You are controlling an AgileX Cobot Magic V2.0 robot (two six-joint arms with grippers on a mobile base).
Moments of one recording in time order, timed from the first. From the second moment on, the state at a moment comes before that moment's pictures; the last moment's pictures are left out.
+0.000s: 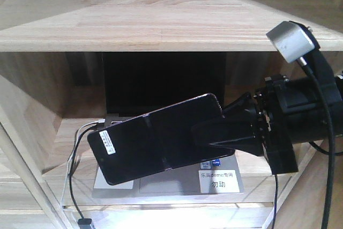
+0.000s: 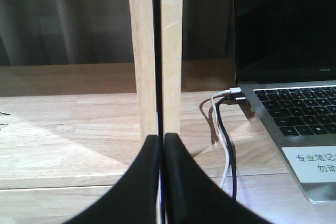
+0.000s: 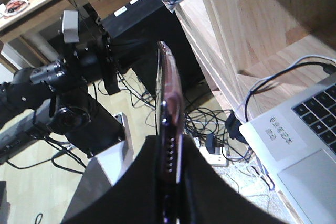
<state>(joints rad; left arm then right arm) 0.01 -0.02 0.03 -0.13 0.28 0.14 0.21 1.20 -0.98 1.20 1.22 -1.08</state>
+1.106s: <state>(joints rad) 0.01 -0.02 0.03 -0.13 0.28 0.14 0.21 1.22 -1.43 1.22 1.06 -1.01</state>
